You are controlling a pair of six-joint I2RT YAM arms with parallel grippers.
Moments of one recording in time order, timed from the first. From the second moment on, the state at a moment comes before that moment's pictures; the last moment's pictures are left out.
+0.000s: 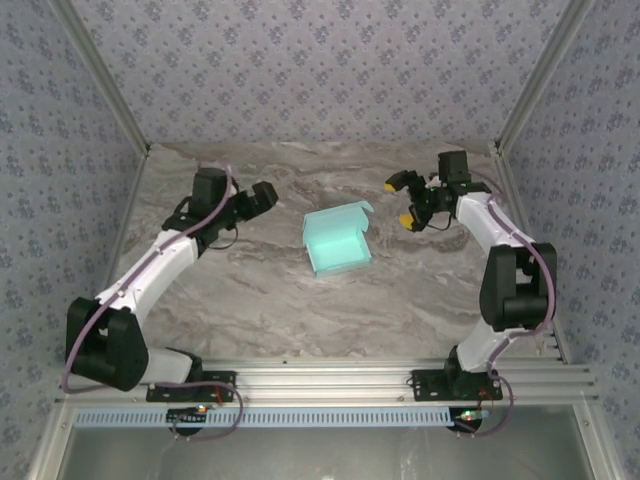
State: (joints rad) left arm -0.31 1.36 1.02 -0.31 0.20 -0.74; right arm 0.07 1.69 1.25 -0.49 -0.61 1.04
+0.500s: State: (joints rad) left arm -0.36 1.68 0.99 -0.05 0.55 -1.43; right arm 0.11 1.82 1.25 -0.35 -0.77 1.30
